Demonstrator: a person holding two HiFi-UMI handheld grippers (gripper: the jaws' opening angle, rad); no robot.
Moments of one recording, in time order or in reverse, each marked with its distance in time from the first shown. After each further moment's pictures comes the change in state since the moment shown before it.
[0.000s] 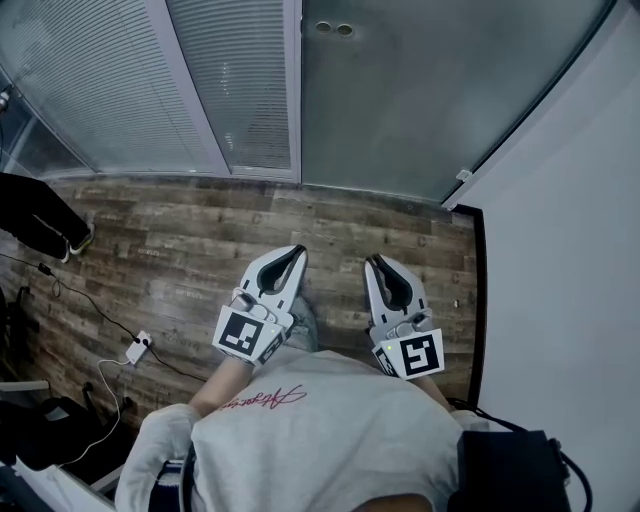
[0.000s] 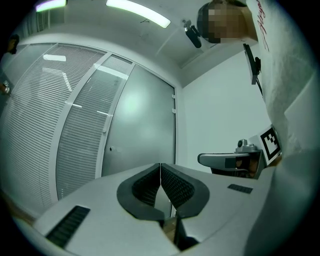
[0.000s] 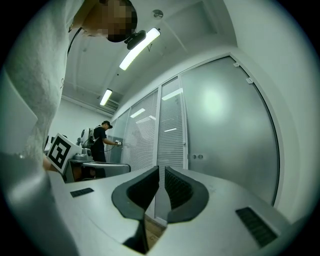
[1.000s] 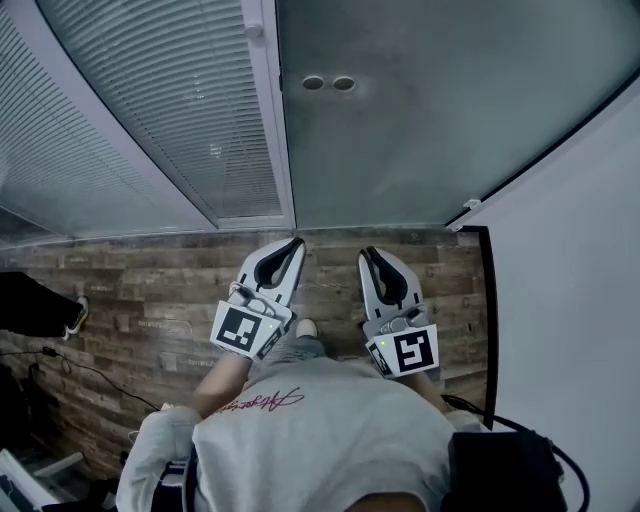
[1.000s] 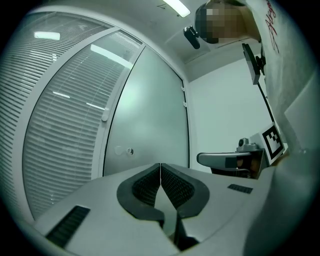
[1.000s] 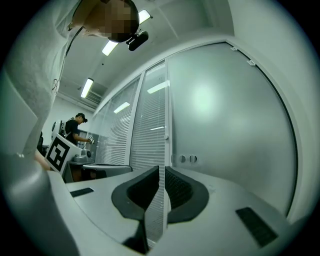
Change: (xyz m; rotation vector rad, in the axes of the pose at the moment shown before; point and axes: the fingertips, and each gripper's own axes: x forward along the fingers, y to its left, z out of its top) left arm 0.219 0.225 0.006 -0.007 0.026 -0.132; right arm 0.273 -0.122 -0.026 0.031 0.034 -0.148
